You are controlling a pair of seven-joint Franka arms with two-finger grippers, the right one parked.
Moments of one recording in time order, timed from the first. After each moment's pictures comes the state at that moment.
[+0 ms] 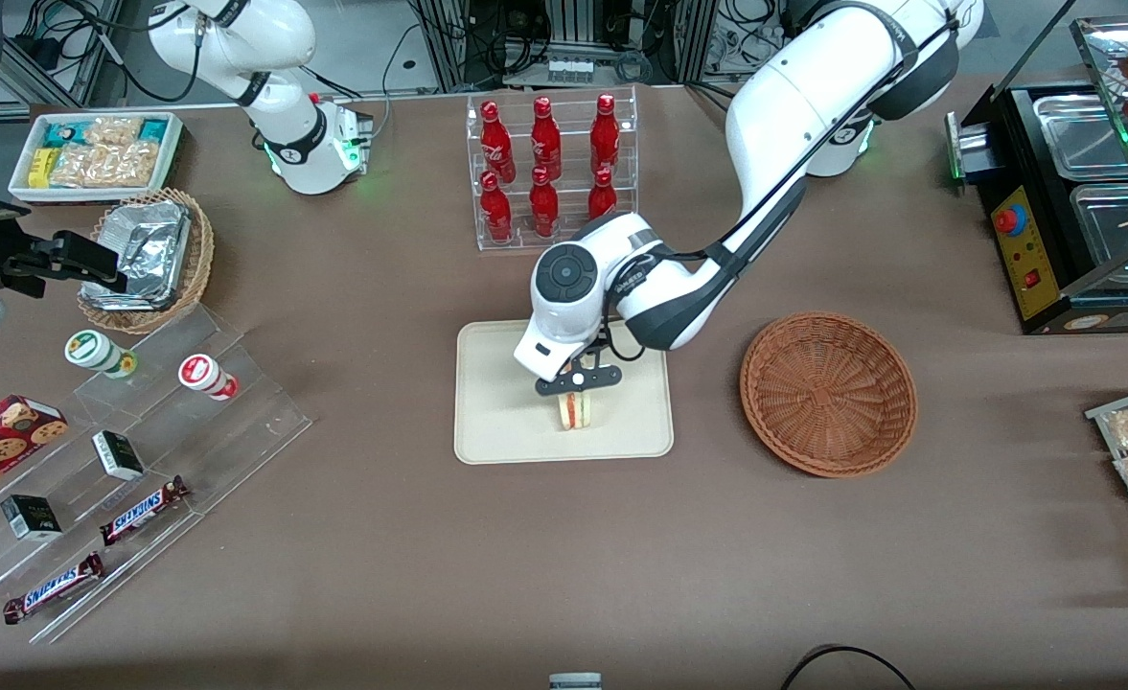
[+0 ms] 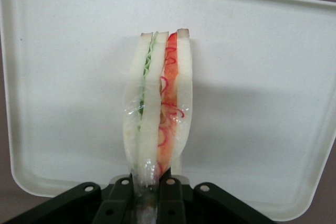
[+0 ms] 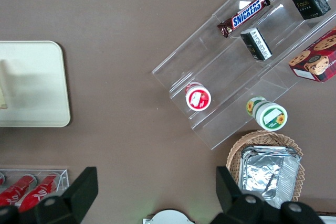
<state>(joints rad) -0.41 0.81 -0.53 -1.40 0.32 2.06 -1.13</state>
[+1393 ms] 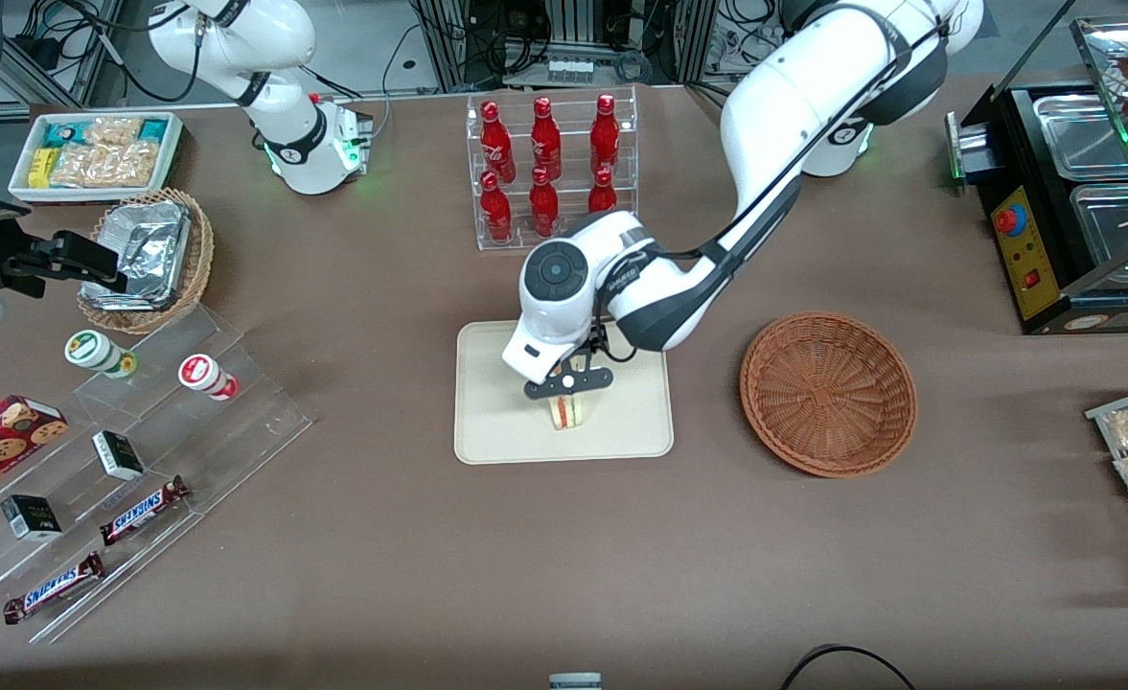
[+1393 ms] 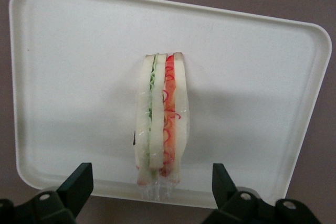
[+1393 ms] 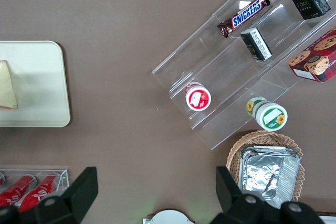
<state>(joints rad) -0.43 0.80 -0.53 -1.31 0.33 1.98 -1.13</state>
